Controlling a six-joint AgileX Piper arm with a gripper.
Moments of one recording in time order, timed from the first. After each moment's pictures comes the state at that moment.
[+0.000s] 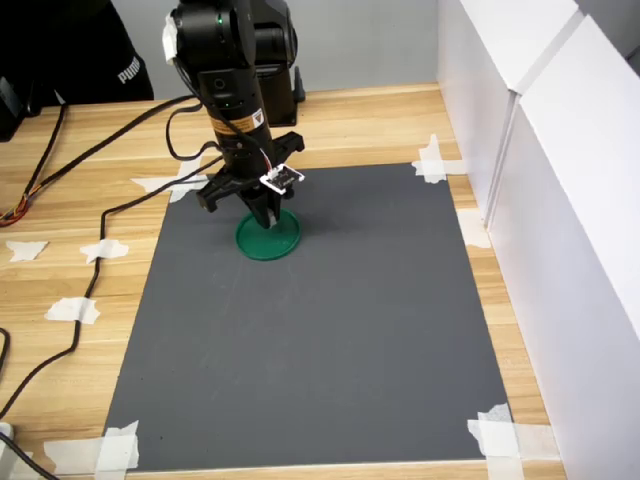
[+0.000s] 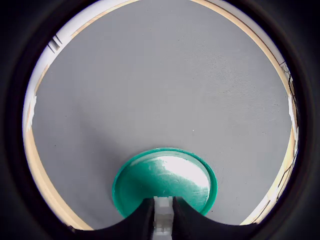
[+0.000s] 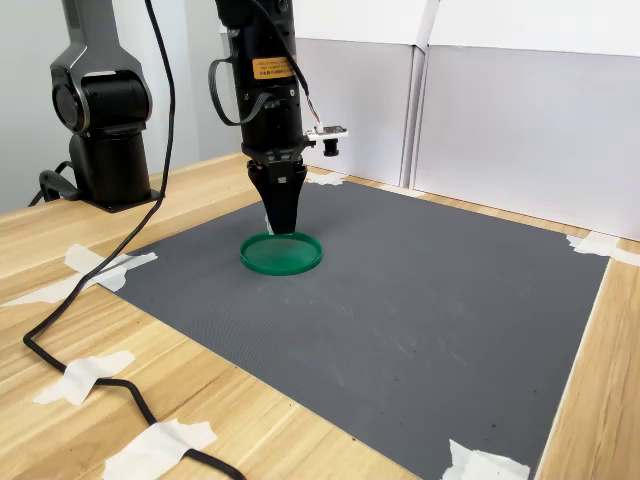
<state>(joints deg) 2.8 88.3 -48.6 2.7 39.7 -47.3</state>
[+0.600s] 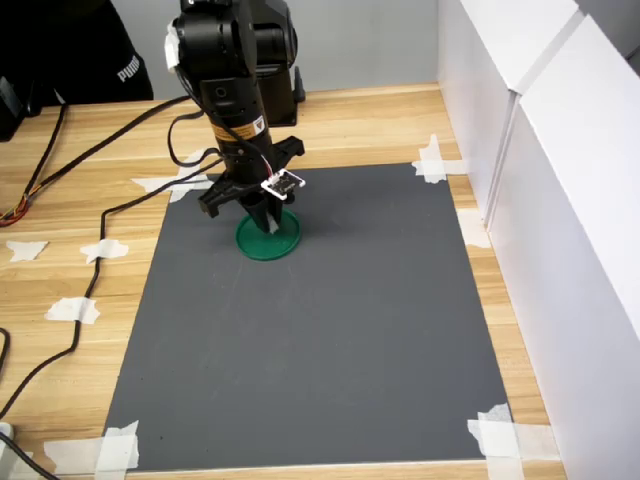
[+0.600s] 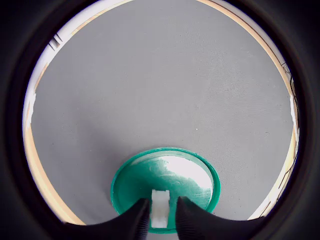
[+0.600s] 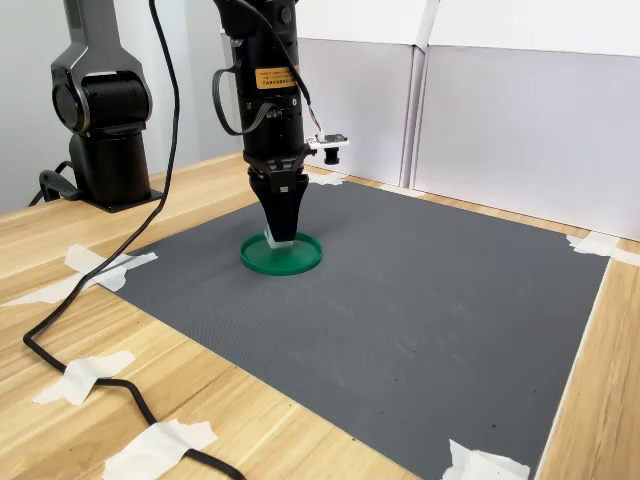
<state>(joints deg) 2.8 89.3 -48.6 2.6 39.5 -48.0</state>
